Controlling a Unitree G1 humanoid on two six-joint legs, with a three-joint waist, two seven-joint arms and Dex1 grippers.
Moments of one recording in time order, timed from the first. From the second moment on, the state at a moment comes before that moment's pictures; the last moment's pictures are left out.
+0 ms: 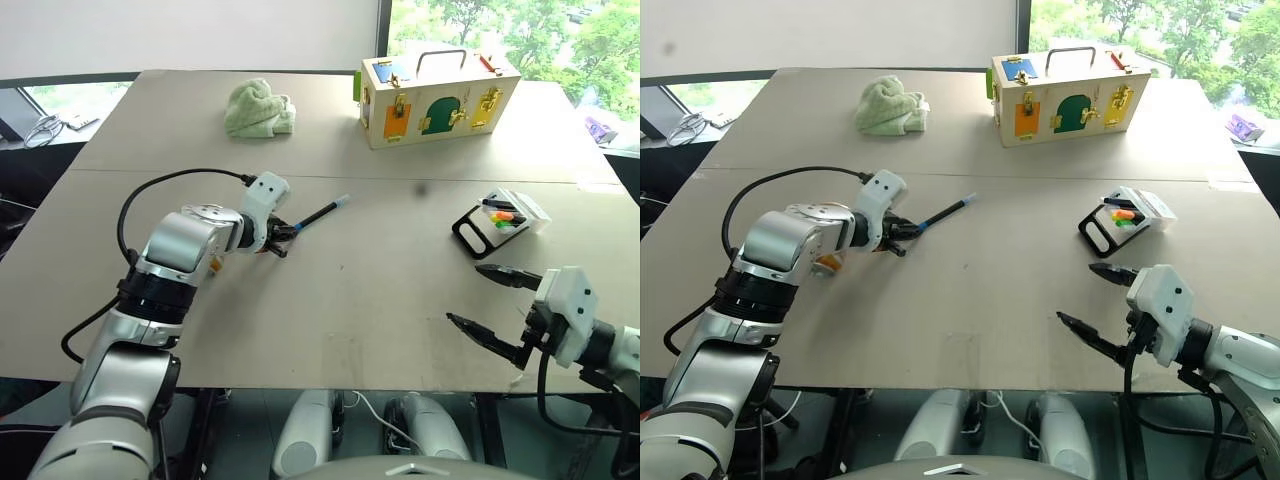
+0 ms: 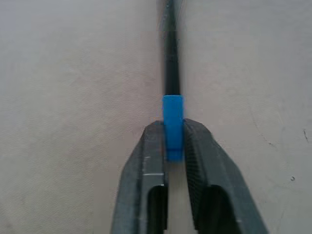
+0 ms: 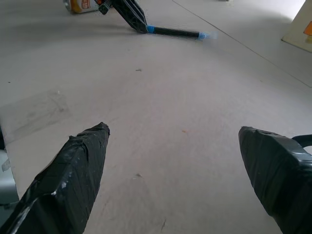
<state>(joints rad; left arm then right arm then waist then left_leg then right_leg) -0.72 0.68 -0.21 0.10 -0.34 1.03 -0.61 0.29 -0.73 -0.28 -0.77 0.53 0.43 0.76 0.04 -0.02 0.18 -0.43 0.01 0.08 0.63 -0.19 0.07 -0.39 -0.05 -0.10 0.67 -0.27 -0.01</state>
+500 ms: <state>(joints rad) -0.33 0.66 0.04 -0.41 -0.55 0.74 -0.85 -0.14 -0.51 -0.10 -0.69 0.83 0.68 0.52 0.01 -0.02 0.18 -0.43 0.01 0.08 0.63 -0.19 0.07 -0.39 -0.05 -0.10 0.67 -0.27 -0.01</state>
